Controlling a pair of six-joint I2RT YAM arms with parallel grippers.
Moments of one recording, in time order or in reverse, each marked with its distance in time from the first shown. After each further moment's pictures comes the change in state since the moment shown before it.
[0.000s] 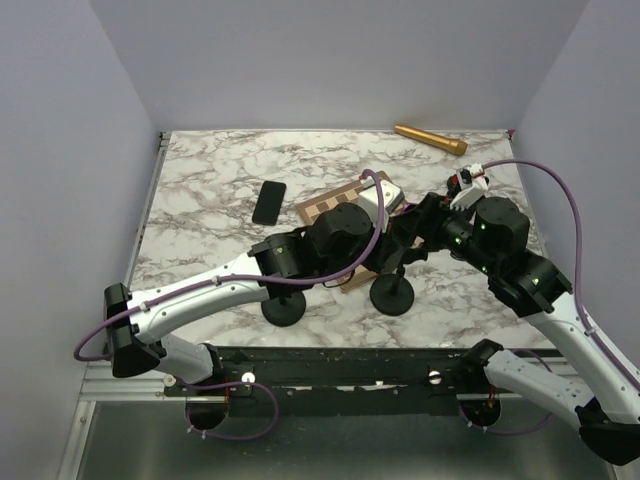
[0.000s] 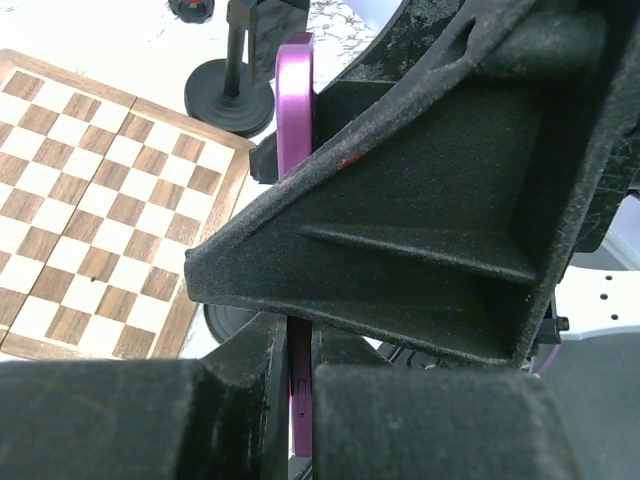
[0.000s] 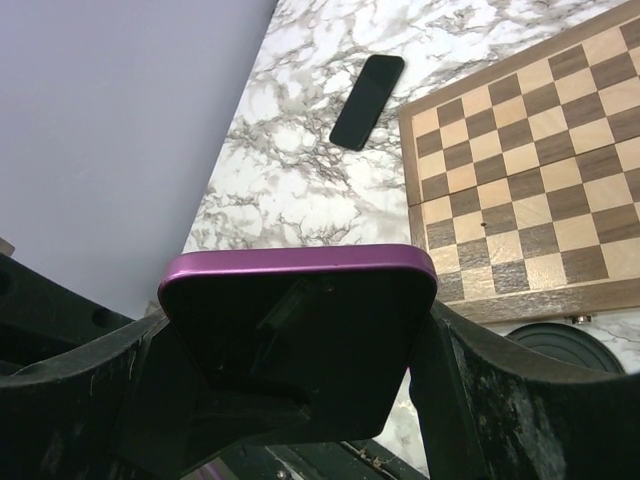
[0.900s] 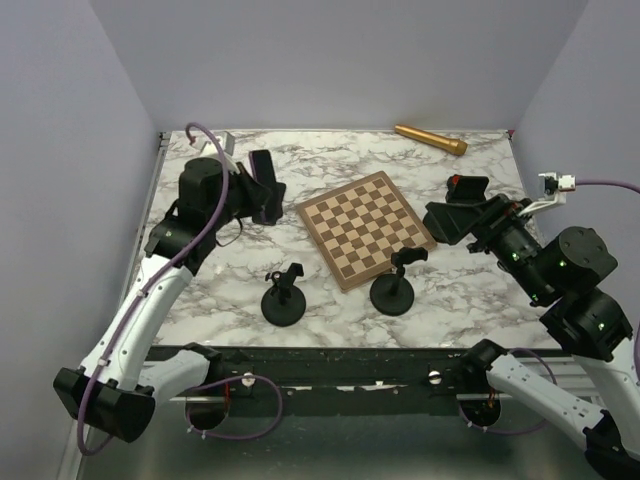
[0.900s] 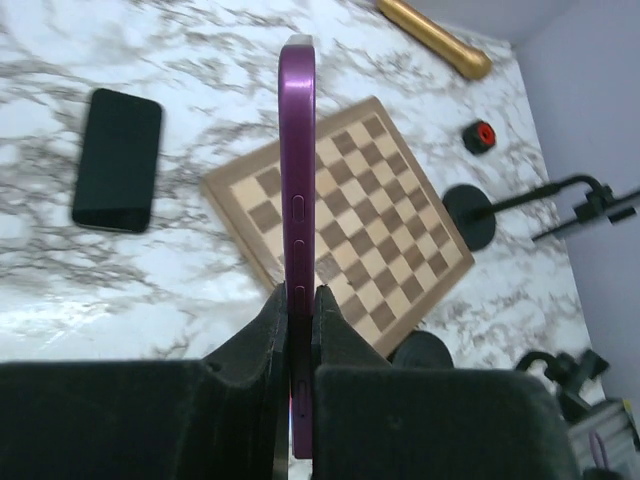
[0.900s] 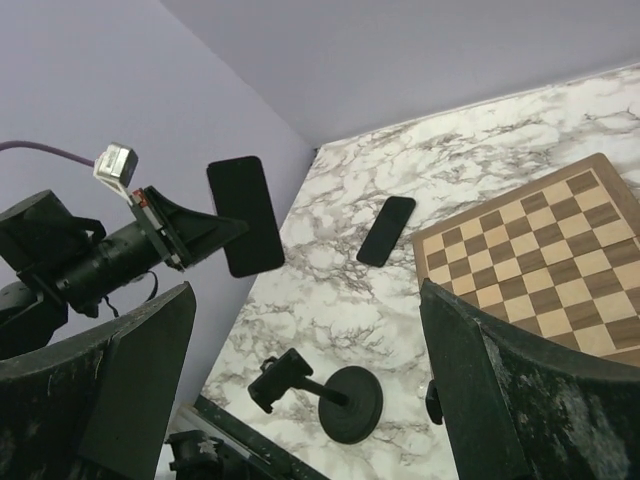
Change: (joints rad) left arm 0.738 -0.326 -0.257 -0.077 0.240 -0.152; right arm 0.005 -0.185 0.113 -0.021 0.184 -0.025
